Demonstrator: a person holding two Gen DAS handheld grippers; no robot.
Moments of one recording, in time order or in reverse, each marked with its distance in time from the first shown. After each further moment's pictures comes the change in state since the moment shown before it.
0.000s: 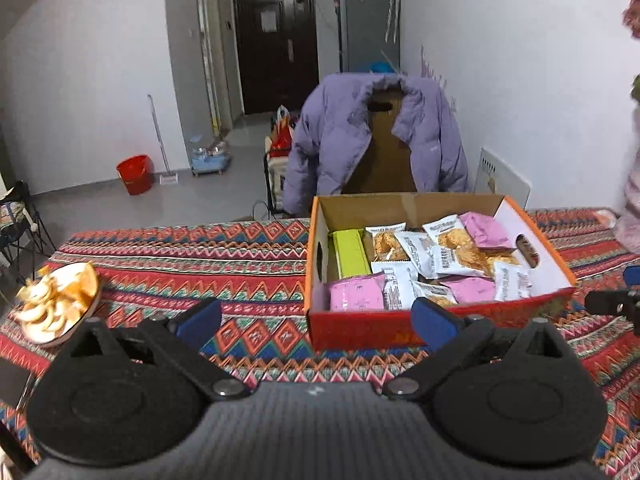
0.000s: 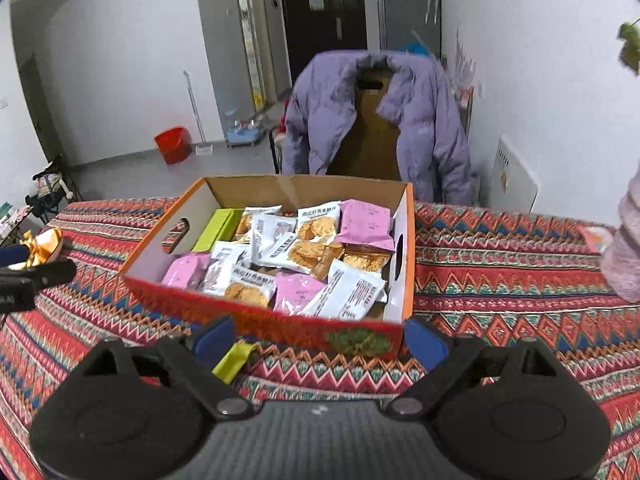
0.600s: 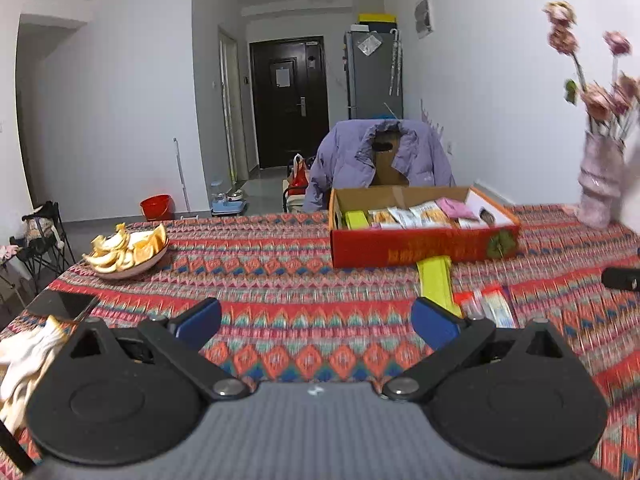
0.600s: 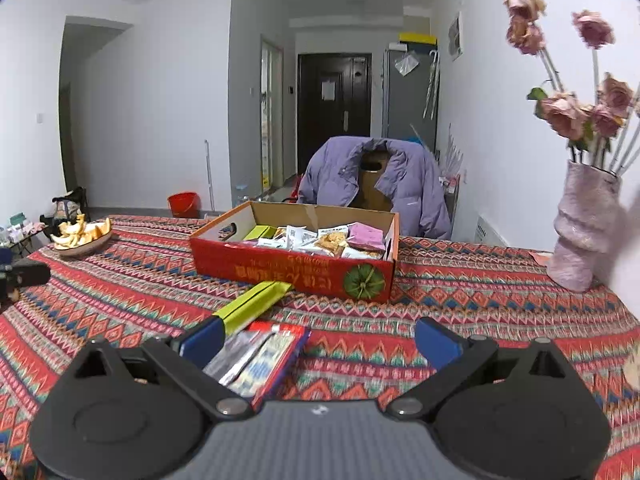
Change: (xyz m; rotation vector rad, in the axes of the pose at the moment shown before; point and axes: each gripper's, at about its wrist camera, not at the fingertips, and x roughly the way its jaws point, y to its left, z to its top) left arm -0.165 0.010 -0.162 0.010 -0.177 0.035; right arm -0.149 0.042 -0.175 -0.054 -0.280 -0.036
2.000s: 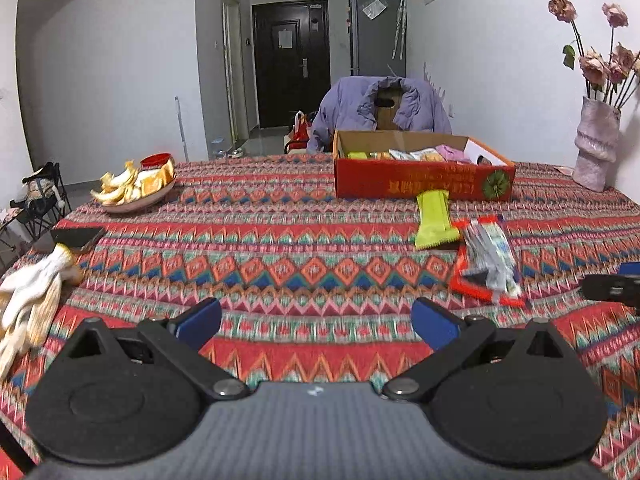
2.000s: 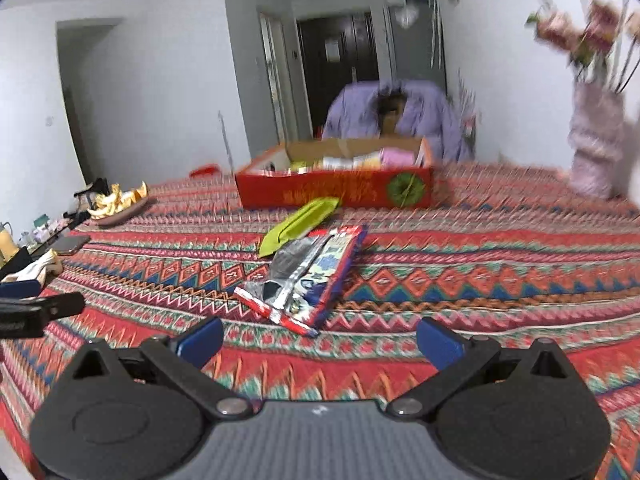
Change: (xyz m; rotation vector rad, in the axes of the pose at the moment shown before) left arm -0.009 0.012 -0.046 -0.032 0.123 -0.006; right arm 0.016 0.034 -0.042 0.136 0.200 0.100
